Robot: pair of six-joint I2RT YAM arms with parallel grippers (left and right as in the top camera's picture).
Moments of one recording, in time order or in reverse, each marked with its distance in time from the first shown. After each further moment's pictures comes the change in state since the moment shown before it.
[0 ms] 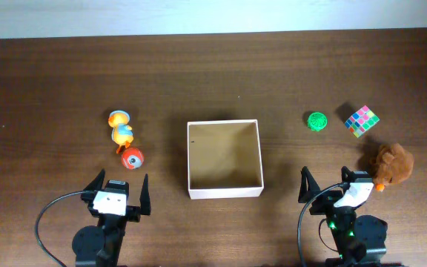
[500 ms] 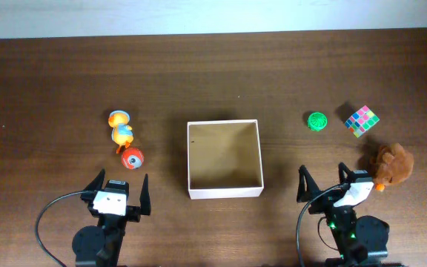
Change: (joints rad) left arm 0.000 0.000 0.000 0.000 0.000 0.000; right arm 0.000 -0.001 -0.003 0.079 -0.083 0.030
